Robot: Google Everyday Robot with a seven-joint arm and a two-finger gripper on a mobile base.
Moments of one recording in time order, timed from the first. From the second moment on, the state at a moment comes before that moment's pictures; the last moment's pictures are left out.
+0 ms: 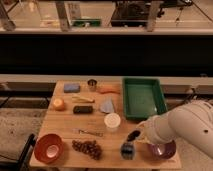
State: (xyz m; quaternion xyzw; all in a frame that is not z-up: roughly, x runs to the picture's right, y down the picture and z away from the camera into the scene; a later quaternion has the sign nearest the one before) arm 0.149 0.188 0.587 -0.24 -0.15 0.08 0.96
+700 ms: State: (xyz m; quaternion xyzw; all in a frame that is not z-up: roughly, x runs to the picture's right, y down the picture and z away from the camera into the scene) arm 0.146 0.187 0.588 -0.23 -0.15 0.08 0.96
